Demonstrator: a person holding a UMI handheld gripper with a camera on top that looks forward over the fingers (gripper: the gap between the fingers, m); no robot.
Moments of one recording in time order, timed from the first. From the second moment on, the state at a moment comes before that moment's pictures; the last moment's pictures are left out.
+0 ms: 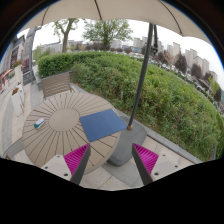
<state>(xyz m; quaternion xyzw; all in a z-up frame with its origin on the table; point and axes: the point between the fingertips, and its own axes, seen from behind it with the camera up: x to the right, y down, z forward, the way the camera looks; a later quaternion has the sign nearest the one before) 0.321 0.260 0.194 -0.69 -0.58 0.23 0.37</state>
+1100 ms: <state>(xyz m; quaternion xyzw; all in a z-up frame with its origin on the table) 0.229 -0.198 0.128 -0.62 -0.64 0.33 0.32</state>
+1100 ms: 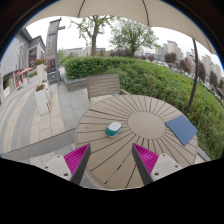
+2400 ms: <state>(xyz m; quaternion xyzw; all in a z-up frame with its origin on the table) 0.001 -0.231 -0.013 -0.59 -0.67 0.34 0.30</state>
